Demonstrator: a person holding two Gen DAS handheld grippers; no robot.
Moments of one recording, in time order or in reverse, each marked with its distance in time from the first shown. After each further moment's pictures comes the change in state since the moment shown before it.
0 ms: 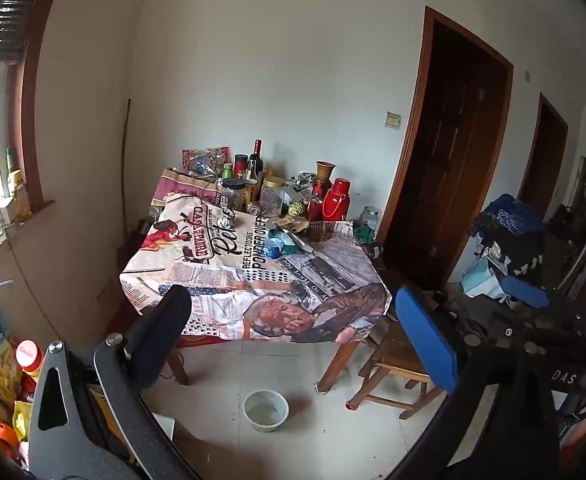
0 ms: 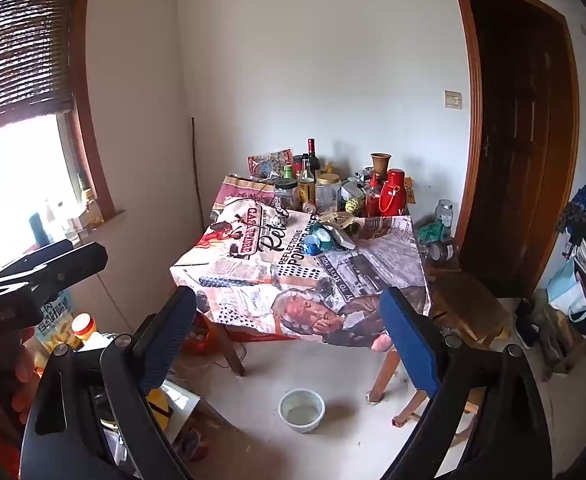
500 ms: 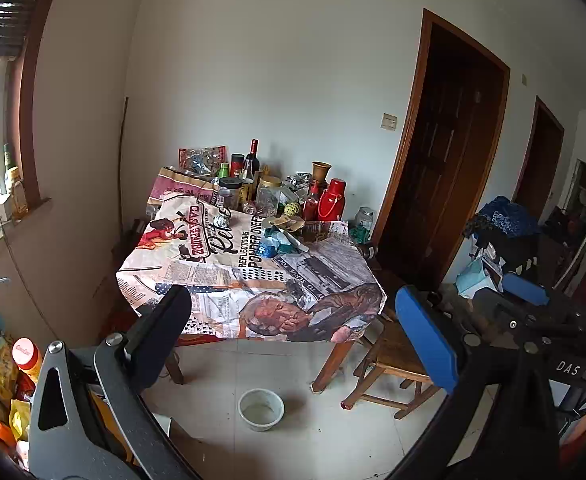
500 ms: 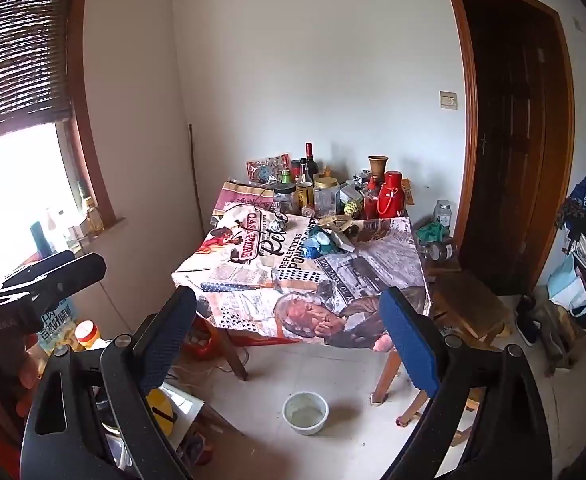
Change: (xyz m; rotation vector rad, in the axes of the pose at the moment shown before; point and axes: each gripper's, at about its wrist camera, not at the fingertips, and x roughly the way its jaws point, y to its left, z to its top) left arm -0.010 -0.002 0.000 -0.034 0.003 -0.035; right arm -0.004 0.001 0.005 0.034 0.014 0.006
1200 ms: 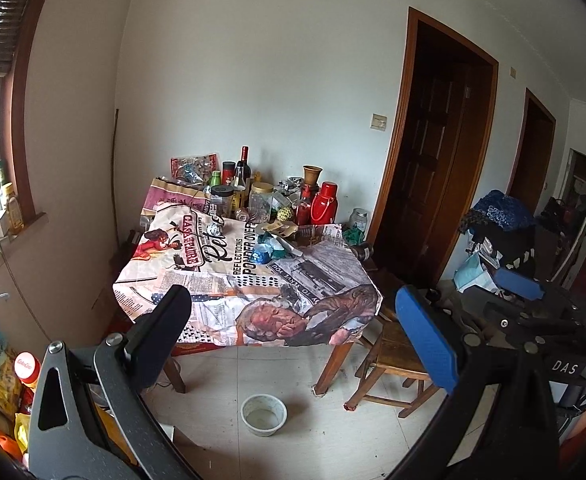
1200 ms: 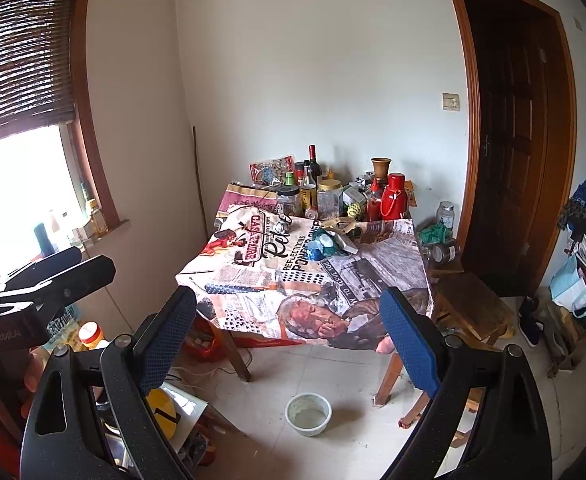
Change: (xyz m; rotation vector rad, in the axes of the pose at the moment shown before) left arm 0.002 -0.006 0.005 0.041 -0.001 -0.012; right arm -0.004 0.003 -0.001 -0.002 -0.009 0.009
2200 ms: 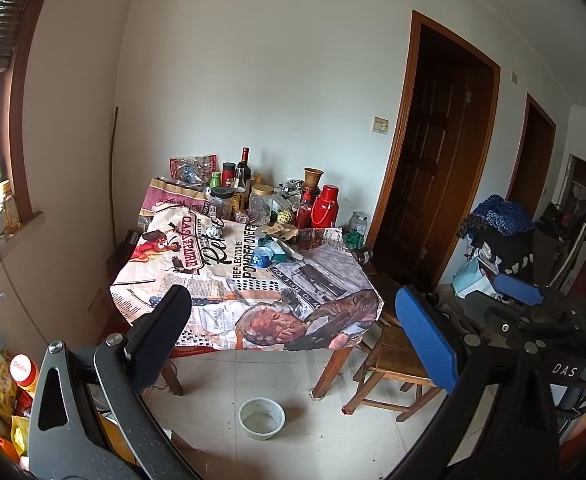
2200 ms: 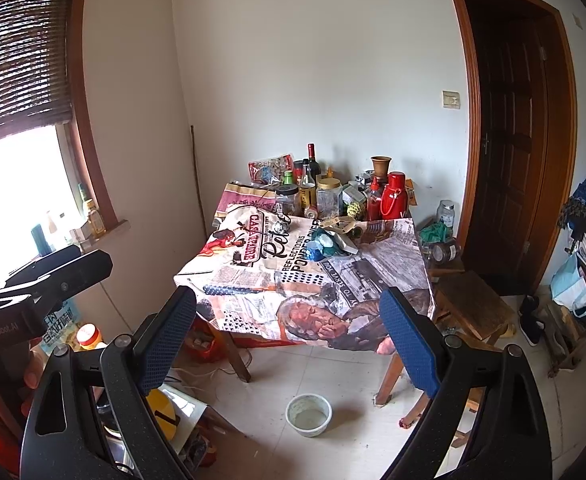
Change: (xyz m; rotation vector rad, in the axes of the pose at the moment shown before) left arm 0.000 -0.008 -0.002 0.000 -0.007 0.001; right arm 0.002 -0.005 -0.001 0.002 0.002 -0.001
